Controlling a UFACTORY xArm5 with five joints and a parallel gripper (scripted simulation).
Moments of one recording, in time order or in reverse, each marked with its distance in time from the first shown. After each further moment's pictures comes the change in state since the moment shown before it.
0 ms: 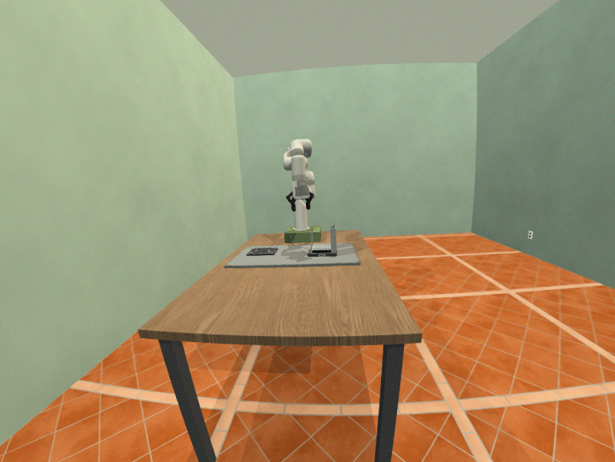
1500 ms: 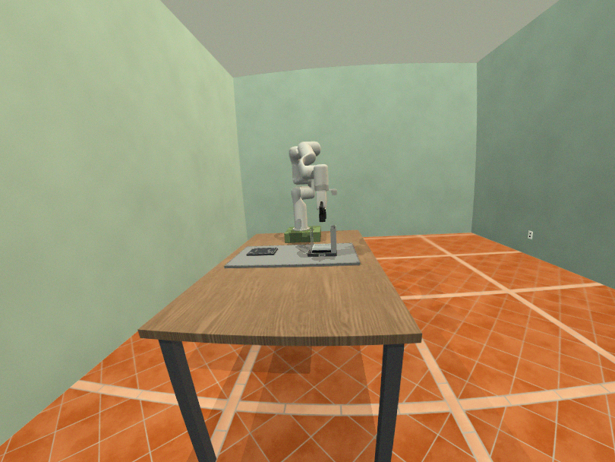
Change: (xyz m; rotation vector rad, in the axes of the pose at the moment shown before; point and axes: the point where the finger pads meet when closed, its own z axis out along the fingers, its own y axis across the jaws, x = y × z) arm 0.095 -0.078 0.058 0.000 -0.004 -0.889
